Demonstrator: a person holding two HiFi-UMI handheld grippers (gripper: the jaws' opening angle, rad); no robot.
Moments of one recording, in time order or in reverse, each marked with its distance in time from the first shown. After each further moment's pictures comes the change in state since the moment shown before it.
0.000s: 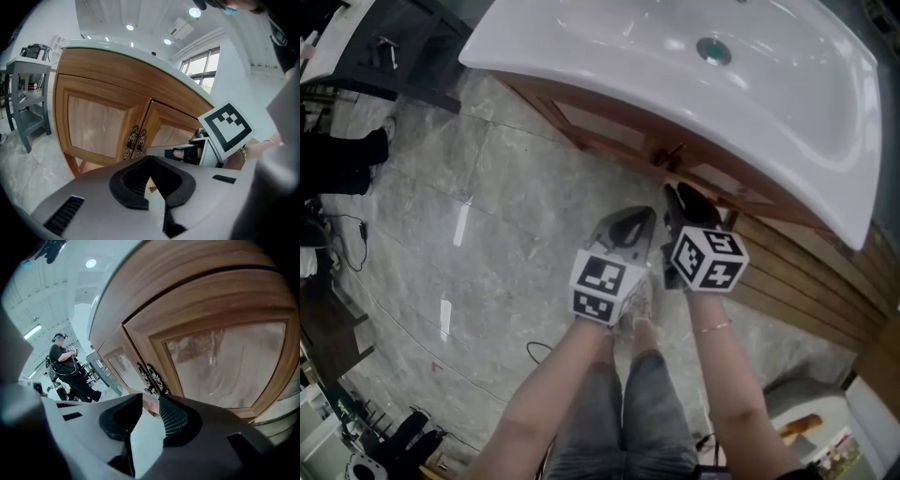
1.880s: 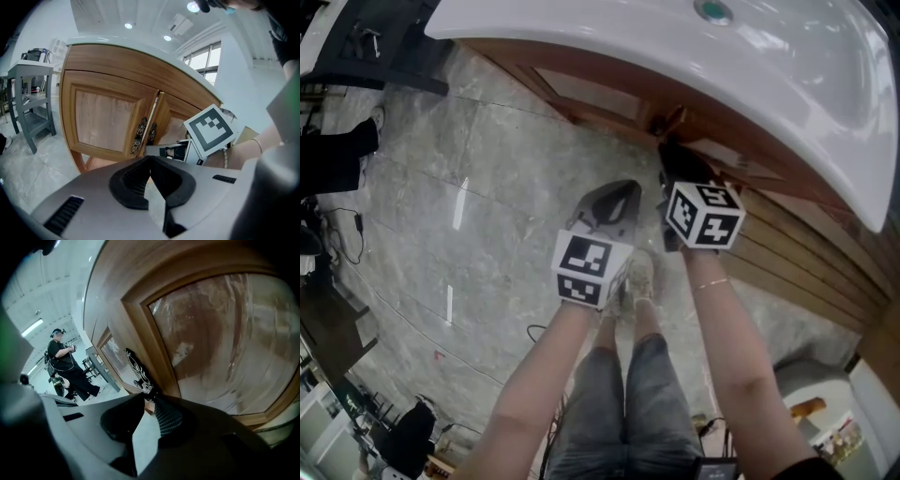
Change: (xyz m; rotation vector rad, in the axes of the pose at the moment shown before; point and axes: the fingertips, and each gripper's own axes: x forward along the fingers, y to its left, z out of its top) left arm 0.003 0.023 -0.019 0.022 0.028 0.048; right arm 0.043 -0.017 -0.014 -0.050 0.028 0.005
